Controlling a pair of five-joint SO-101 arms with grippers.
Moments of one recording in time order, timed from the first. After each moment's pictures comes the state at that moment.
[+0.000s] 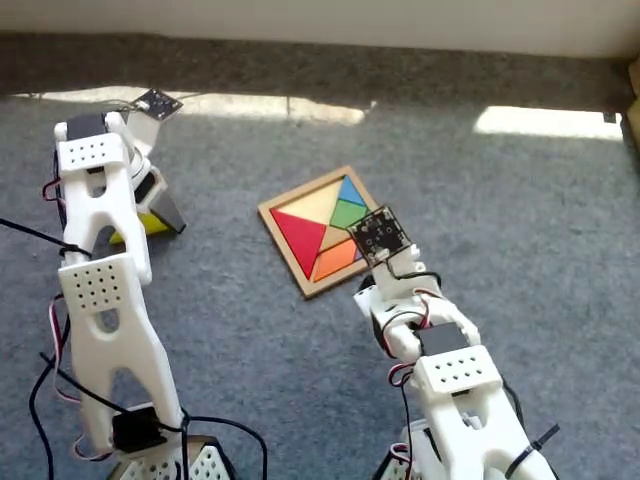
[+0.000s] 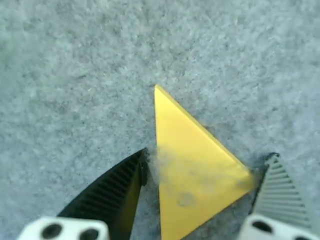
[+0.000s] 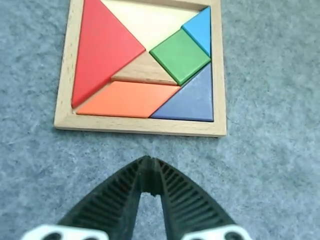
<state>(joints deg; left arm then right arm) -21.6 62.5 -59.5 90.0 -38.6 -20.1 -48.8 74.4 28.6 21.2</state>
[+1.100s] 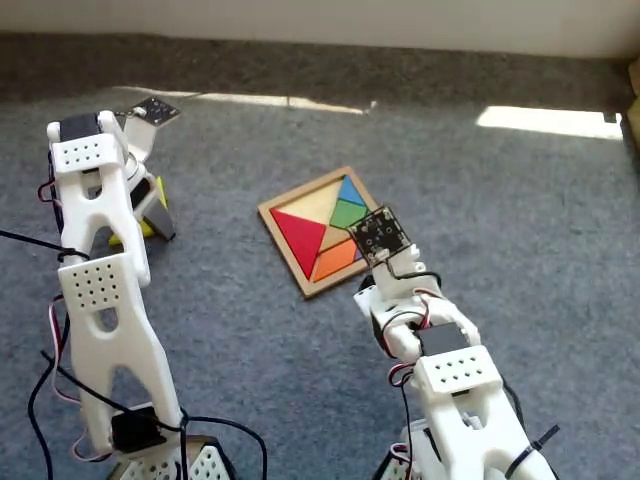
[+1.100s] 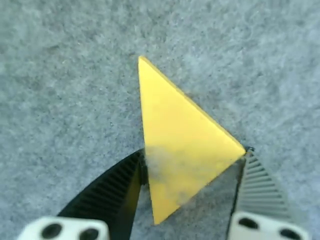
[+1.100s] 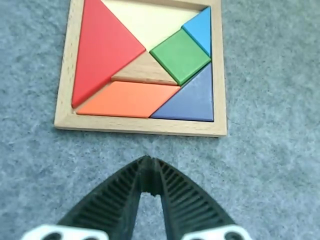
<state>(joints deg) -22.6 65.2 -65.9 99.5 -40.7 -20.1 -48.8 74.4 28.6 21.2</state>
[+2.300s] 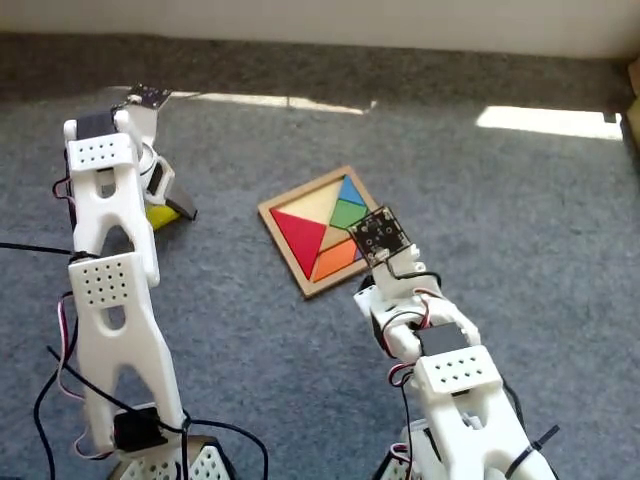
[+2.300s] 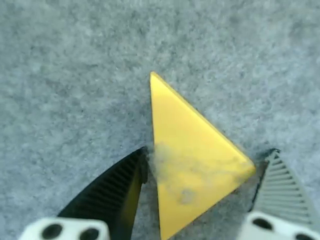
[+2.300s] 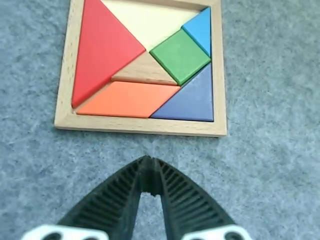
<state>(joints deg) -19.9 67.4 -67.6 93.5 -21.0 -20.1 -48.8 74.4 28.6 21.2</state>
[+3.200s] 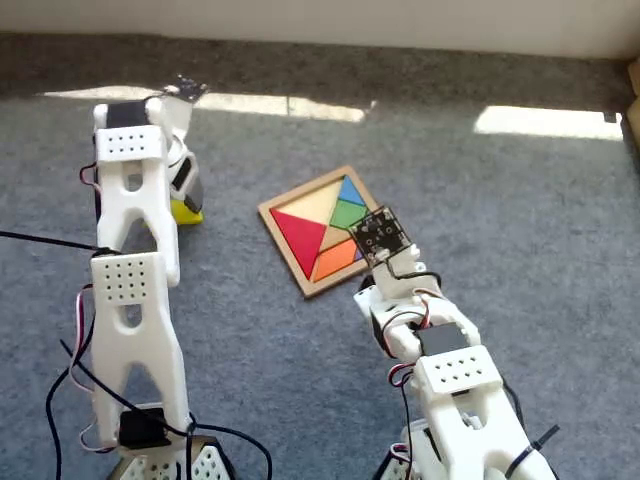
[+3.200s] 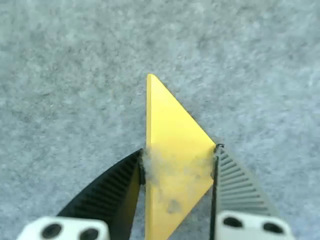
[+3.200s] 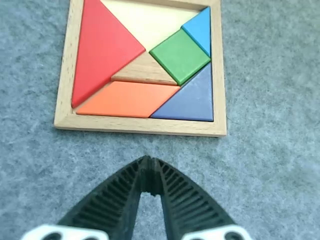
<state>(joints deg) -12.4 66.3 -72.8 100.4 -23.4 -20.1 -48.8 74.4 28.6 21.2</state>
